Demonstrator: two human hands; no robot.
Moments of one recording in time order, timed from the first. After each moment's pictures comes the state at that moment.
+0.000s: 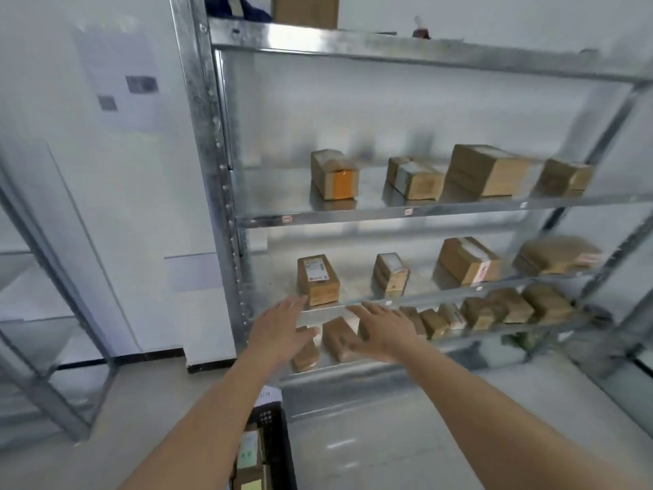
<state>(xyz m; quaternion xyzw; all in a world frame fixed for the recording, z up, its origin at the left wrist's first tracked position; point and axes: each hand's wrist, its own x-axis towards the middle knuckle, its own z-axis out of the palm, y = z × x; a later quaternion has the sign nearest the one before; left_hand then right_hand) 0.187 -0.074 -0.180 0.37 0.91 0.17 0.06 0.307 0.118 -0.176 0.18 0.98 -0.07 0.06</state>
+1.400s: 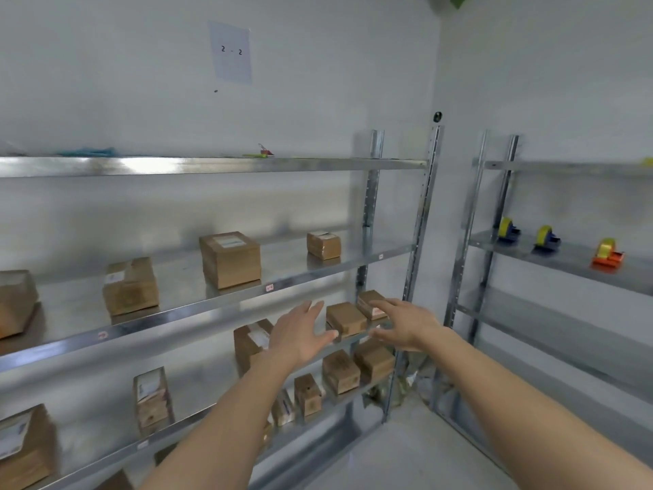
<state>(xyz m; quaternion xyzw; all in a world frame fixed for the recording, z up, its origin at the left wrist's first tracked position) 0.520 0.575 -0.036 0.57 0.80 0.20 0.02 0.715 0.719 -0.013 0.39 0.92 -0.02 -0.01</state>
